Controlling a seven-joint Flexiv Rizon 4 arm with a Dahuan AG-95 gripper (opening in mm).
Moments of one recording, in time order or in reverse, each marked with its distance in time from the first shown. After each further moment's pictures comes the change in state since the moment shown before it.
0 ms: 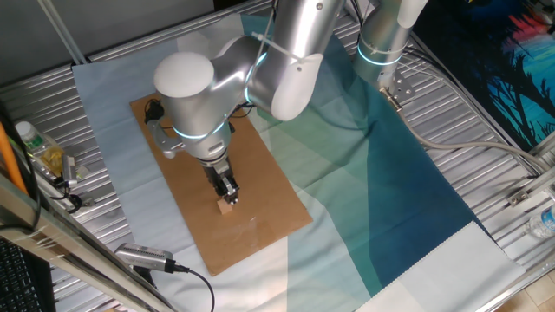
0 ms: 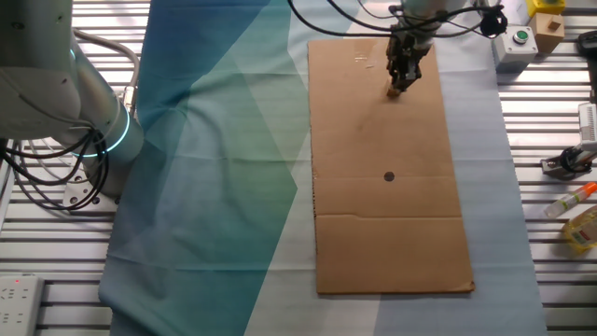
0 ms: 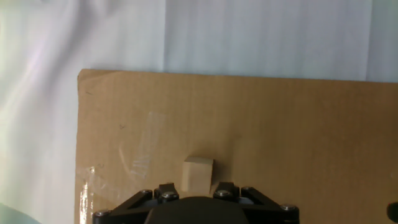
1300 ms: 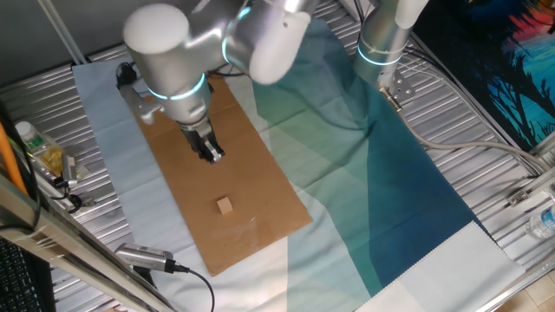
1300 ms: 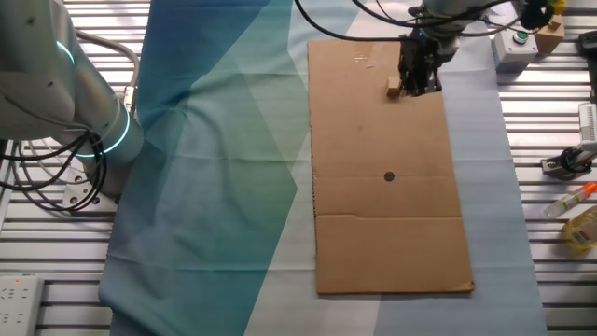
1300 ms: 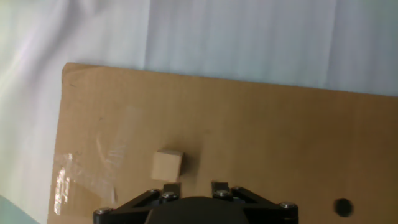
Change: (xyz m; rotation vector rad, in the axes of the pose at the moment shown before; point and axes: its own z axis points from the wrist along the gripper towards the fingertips) arm 0.007 -0.070 -0.082 0.058 0.067 -0.116
